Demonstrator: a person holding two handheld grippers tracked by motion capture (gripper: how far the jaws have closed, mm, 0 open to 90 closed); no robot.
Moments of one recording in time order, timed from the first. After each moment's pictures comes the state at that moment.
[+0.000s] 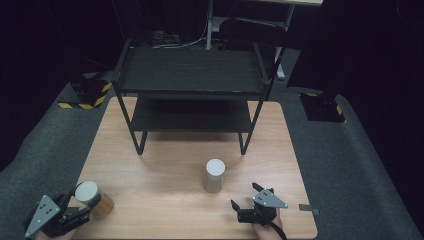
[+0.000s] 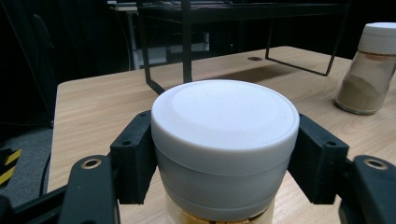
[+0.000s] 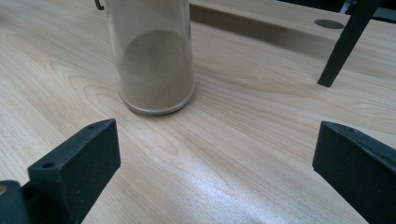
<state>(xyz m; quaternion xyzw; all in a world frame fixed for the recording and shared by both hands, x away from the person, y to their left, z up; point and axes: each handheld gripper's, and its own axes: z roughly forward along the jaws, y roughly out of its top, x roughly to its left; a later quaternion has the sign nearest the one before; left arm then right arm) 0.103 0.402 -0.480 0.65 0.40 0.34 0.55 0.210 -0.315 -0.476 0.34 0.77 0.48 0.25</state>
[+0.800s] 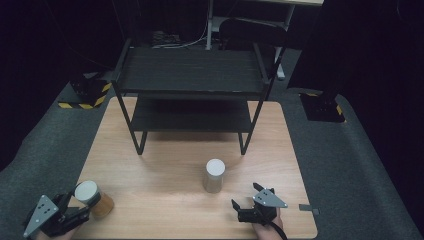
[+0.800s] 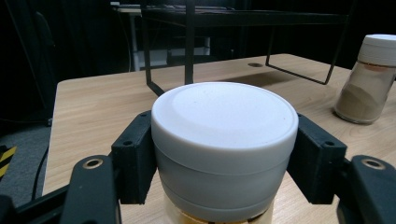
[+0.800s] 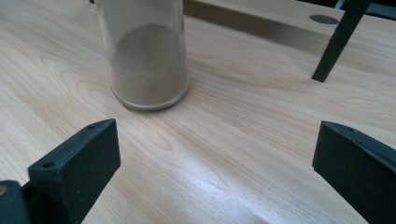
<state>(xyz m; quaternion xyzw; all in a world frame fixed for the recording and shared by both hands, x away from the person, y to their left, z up) 0.103 0.402 -0.483 0.64 0.41 0.33 0.56 0.210 -0.312 -0.473 0.35 0.77 0.47 0.25</state>
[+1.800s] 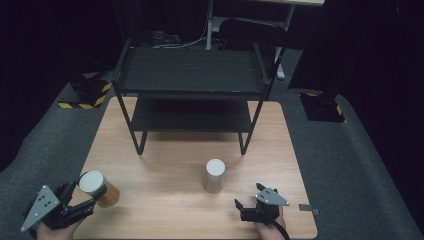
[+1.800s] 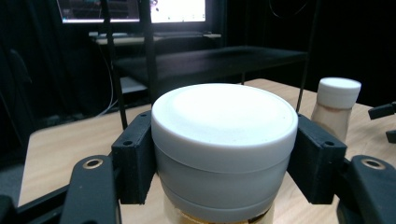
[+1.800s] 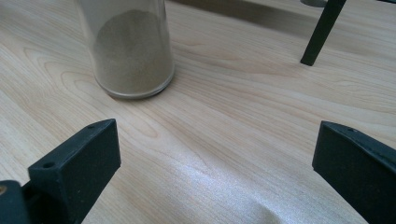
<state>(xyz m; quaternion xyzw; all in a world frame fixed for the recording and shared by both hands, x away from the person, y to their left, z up) 0.117 0.382 -0.429 0.65 0.35 0.34 0.59 0.213 -0.316 -0.468 0.37 0.77 0.45 0.24</state>
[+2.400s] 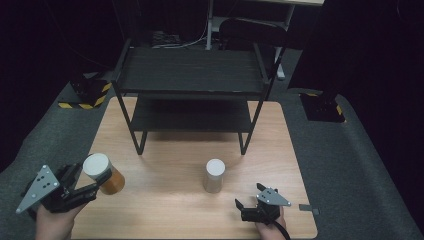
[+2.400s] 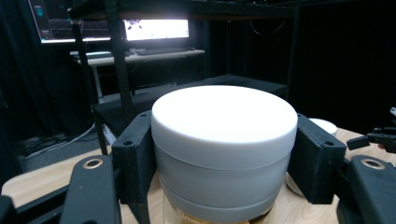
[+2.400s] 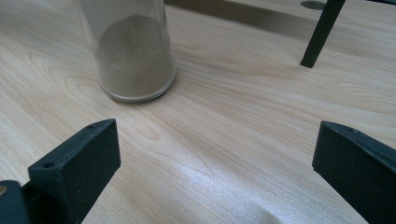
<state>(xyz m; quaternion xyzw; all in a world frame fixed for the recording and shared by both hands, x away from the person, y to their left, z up) 0.142 0.371 -0.380 0.65 0.32 0.33 0.61 0.212 -0.320 -0.470 0.37 0.77 0.46 0.24</state>
